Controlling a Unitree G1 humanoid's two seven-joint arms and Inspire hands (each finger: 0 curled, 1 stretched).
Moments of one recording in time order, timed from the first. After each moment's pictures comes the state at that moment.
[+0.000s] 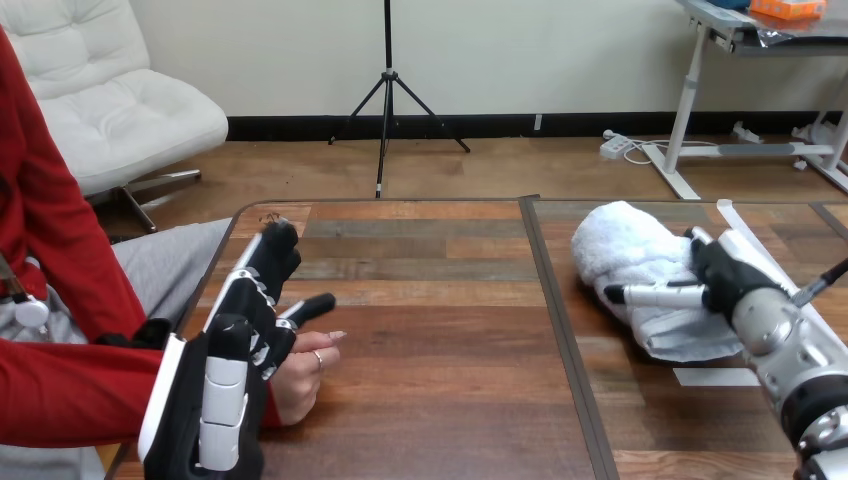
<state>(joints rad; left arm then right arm) 0.45 0.13 -0.09 -0.22 -0.24 -0.50 -0.19 -0.79 -0.43 0.20 1.31 -0.43 0.01 -0.01</state>
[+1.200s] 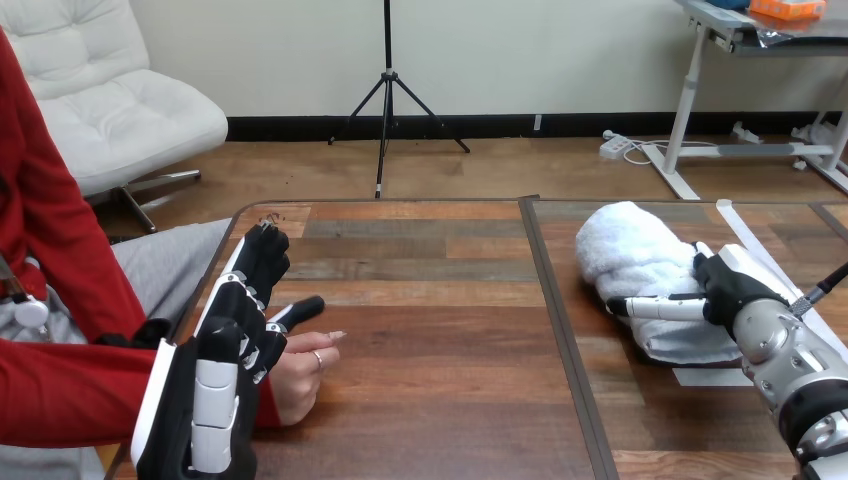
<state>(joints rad) 0.45 0.13 -0.08 -0.20 -0.26 -0.50 -0.19 -0.79 -0.43 0.23 1.31 -0.44 0.07 -0.01</state>
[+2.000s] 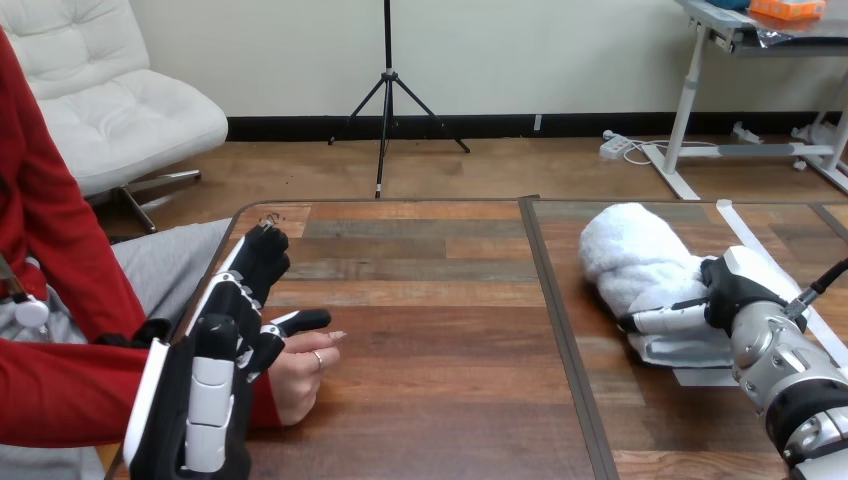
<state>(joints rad) 0.45 0.13 -0.06 -0.21 -0.26 -0.50 -0.18 -0.80 -0.41 0.28 1.31 -0.48 0.13 -0.11</state>
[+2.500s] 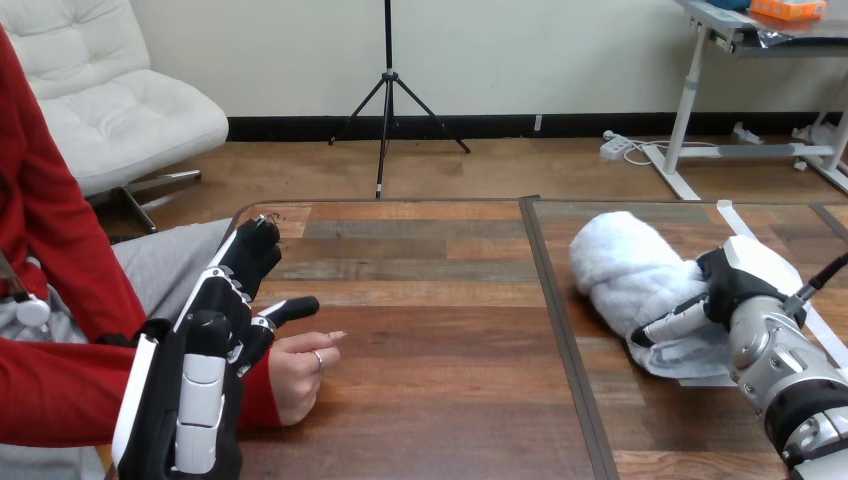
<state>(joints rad) 0.45 0.13 -0.05 -0.20 -0.26 -0.54 -0.20 -0.80 -0.41 0.30 1.31 -0.49 0.08 -0.15</state>
